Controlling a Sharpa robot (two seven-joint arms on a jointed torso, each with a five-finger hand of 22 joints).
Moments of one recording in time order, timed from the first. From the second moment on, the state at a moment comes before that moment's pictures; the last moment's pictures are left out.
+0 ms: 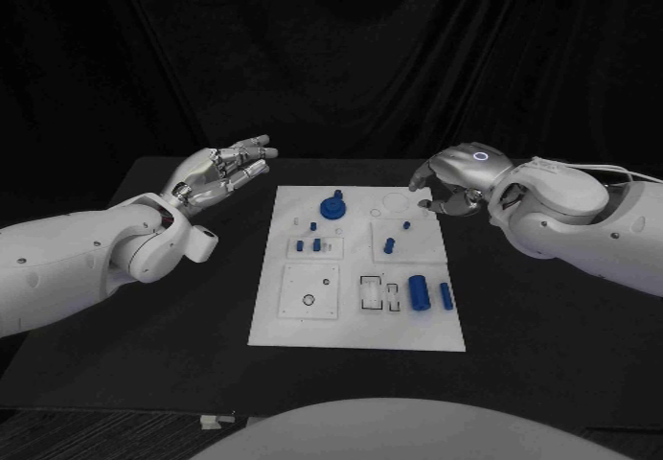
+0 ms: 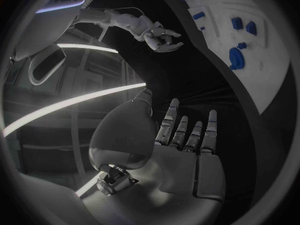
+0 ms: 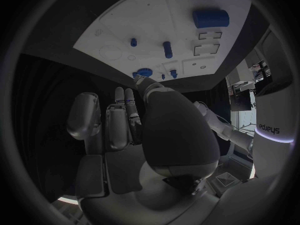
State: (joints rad) left arm 1.25 -0.93 -0.21 1.38 -0.36 -0.11 0.66; left_hand 1.21 0.04 -0.08 0.29 0.28 0.63 0.03 0.07 0.07 0.12 0.00 0.23 0.05 0.06 0.13 0.11 0.03 0.07 0.14 0.24 0.05 0.66; right arm 1.35 -0.91 -0.21 1.56 -1.77 -0.33 -0.12; right_hand 1.45 -0.19 0.31 0.22 0.29 0.86 0.09 0.22 0.25 0.84 0.04 0.32 0.40 1.46 -0.06 1.37 1.22 0.09 1.42 0.05 1.15 1.29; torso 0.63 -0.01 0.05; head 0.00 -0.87
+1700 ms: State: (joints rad) left arm 1.21 -0.97 -0.21 1.45 -0.22 0.08 0.68; left_hand 1.16 0.13 -0.17 0.29 0.21 0.09 -0.19 0.03 0.03 0.00 -0.08 0.06 0.02 -0.01 0.06 0.01 0.01 0.16 0.00 0.21 0.02 0.07; right arm 1.25 -0.75 -0.21 1.36 -1.81 -0.21 -0.09; right_hand 1.43 -0.21 0.30 0.18 0.37 0.92 0.11 0.16 0.20 0.85 0.07 0.31 0.28 1.46 -0.04 1.34 1.19 0.09 1.42 0.06 1.10 1.29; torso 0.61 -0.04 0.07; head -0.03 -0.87
